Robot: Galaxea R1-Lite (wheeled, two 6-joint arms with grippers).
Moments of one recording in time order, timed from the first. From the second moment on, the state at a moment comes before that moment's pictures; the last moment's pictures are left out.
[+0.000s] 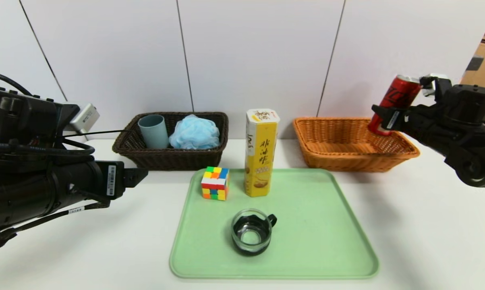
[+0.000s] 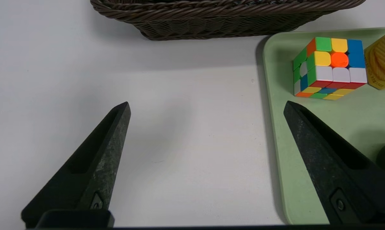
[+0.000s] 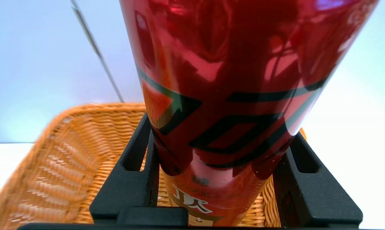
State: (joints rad) left arm -0.44 1.33 -0.87 0.07 0.34 -0.21; right arm -0.07 1.94 -1.01 -0.91 0.11 0.08
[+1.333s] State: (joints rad) left arm -0.41 1.37 -0.87 0.07 0.32 -0.21; right arm -0.05 2.13 -1.12 -0.92 0.09 0.05
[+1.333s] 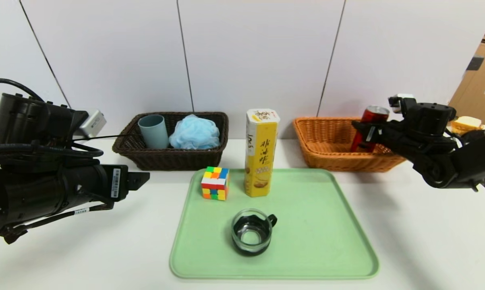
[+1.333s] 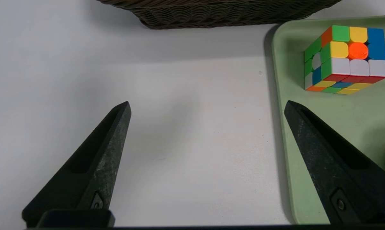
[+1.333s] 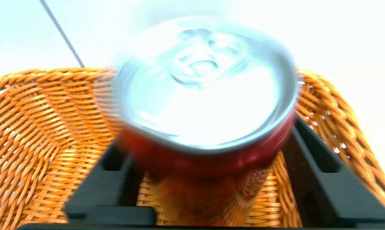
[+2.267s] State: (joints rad) left arm -0.41 1.37 -0.87 0.06 0.31 -0.22; right arm 0.04 1.66 -1.16 -0.55 0.20 0.04
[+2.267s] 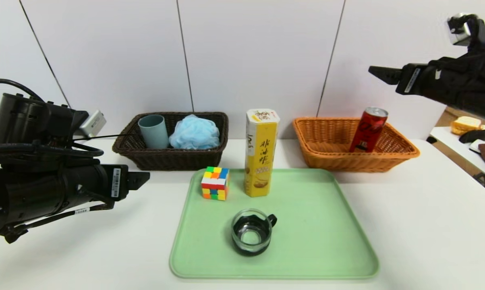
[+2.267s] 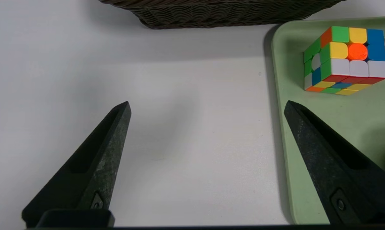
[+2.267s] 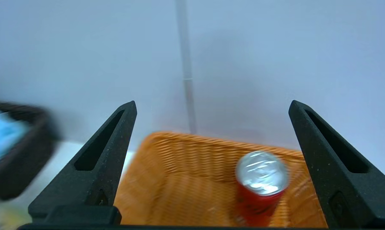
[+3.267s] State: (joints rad) left arm -0.41 1.25 -0.74 0.06 0.32 -0.24; right arm 0.71 1.51 -0.63 -0.72 -0.08 0.07
